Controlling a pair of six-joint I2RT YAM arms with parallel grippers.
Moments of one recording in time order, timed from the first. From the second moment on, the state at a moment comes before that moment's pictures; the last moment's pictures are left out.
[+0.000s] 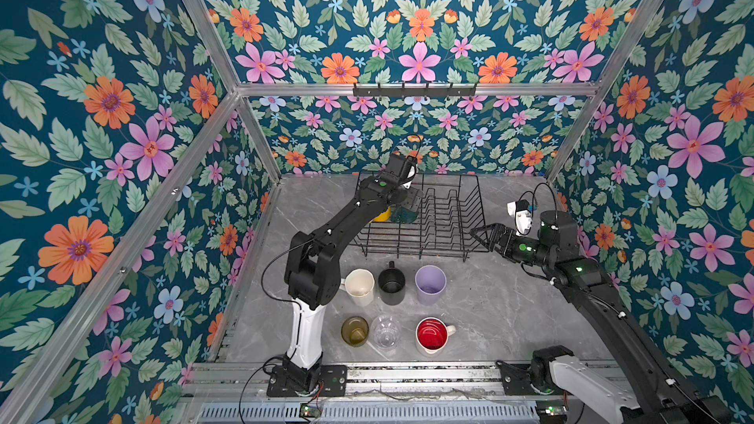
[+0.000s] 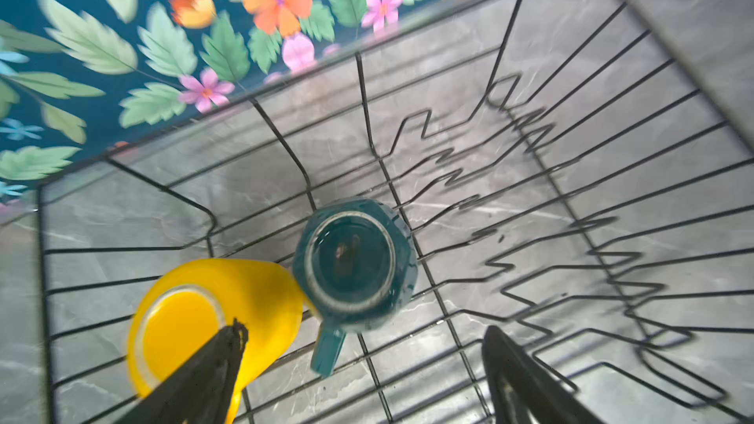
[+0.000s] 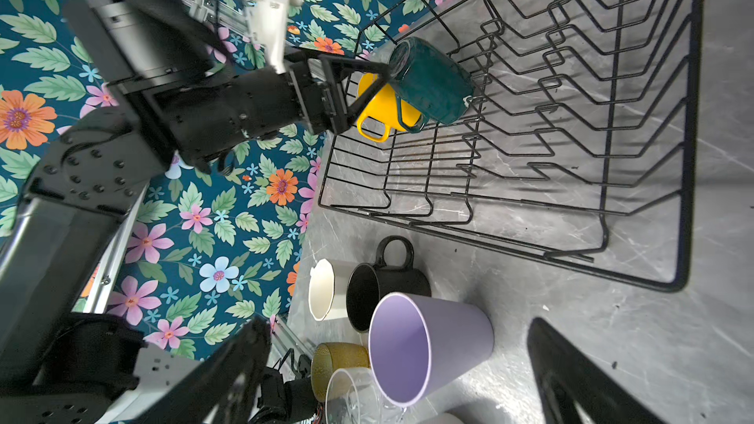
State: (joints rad) left arm -0.58 1.95 1.82 -0.62 -0.09 -0.02; right arm 0.19 0.96 0.88 -0.43 -0.59 0.66
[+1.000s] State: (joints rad) left arm -0.54 1.19 1.19 -1.08 -0.01 -0.14; right arm 0.19 0.98 0.90 -0.47 -0.52 0.58
